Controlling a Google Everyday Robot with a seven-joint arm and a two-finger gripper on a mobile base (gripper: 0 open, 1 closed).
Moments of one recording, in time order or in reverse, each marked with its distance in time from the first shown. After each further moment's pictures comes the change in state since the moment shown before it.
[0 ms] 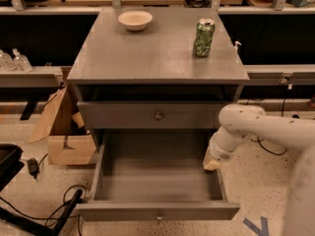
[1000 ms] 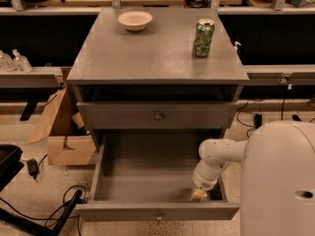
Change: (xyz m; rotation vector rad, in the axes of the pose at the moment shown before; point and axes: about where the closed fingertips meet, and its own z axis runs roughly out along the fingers) arm -0.008 0.042 0.141 -0.113 0.018 0.071
